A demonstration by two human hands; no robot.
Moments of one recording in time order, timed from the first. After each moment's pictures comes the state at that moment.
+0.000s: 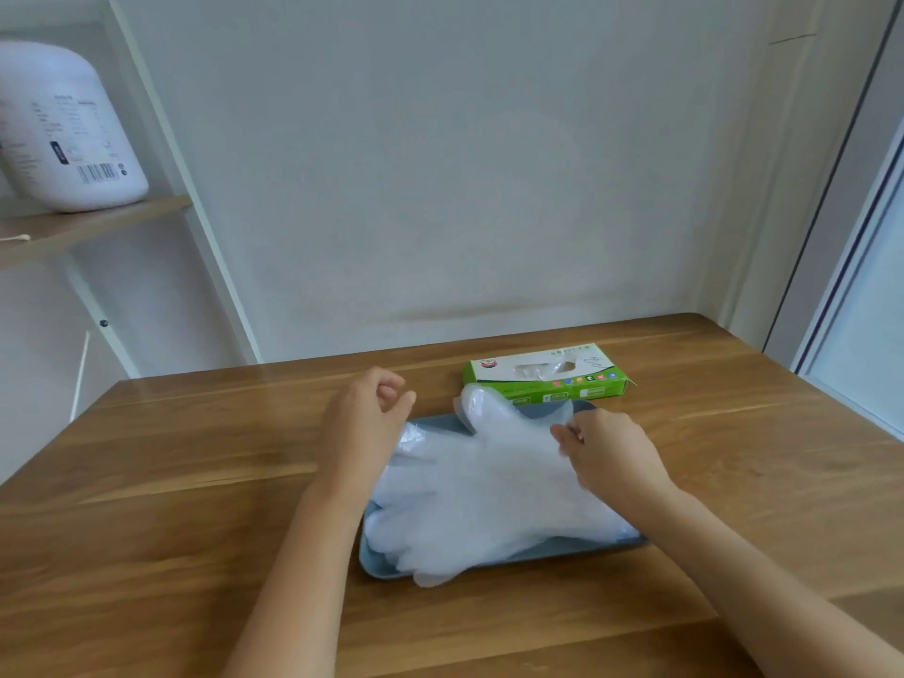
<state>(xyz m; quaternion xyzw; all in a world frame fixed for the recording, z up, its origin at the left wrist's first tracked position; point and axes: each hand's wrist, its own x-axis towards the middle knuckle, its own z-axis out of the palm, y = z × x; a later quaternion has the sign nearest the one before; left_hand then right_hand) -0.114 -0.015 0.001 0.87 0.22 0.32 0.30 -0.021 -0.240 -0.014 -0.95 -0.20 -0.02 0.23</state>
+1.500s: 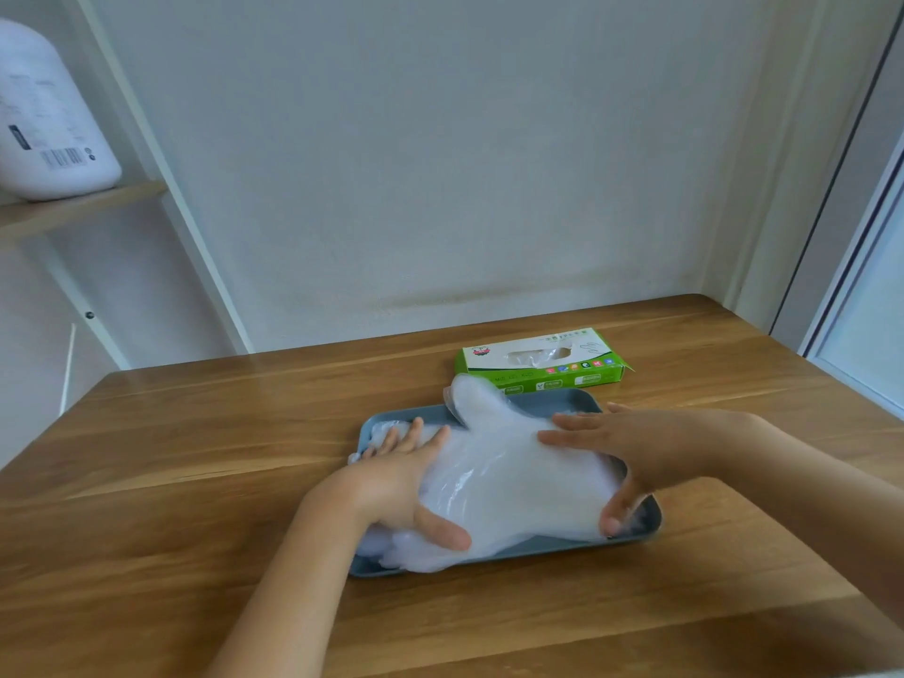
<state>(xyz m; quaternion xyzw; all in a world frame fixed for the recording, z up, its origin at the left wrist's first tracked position) -0.120 -0.040 -0.010 0.96 0.11 -0.22 0.11 0.013 -0.281 0.023 -0.85 -0.45 0.24 -0.09</state>
